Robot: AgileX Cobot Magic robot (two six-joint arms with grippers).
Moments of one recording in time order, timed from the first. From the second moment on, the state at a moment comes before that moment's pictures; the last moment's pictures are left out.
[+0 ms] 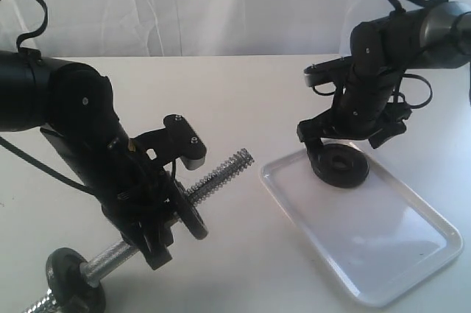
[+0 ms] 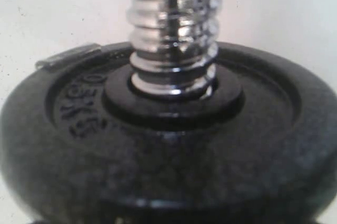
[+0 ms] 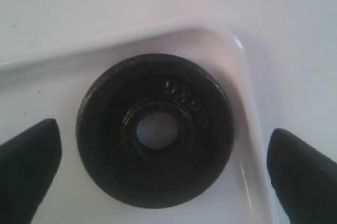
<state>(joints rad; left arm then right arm) -0.71 1.61 -1.01 -0.22 0.79 0.55 0.28 2.00 -1.38 -0.12 0.78 0.12</state>
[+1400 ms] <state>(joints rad) -0.71 1.61 -1.01 -0.22 0.79 0.55 0.28 2.12 -1.42 0.01 0.84 0.00</state>
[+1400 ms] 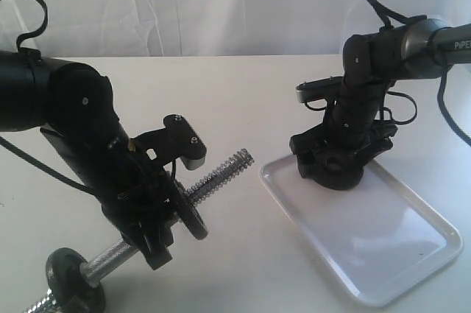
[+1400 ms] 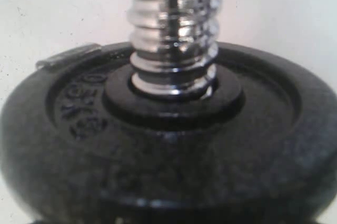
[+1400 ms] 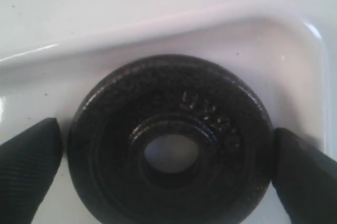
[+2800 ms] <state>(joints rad) -0.71 1.61 -1.01 -0.24 0.79 0.55 0.28 2.03 -1.44 0.02 1.04 -0.03</state>
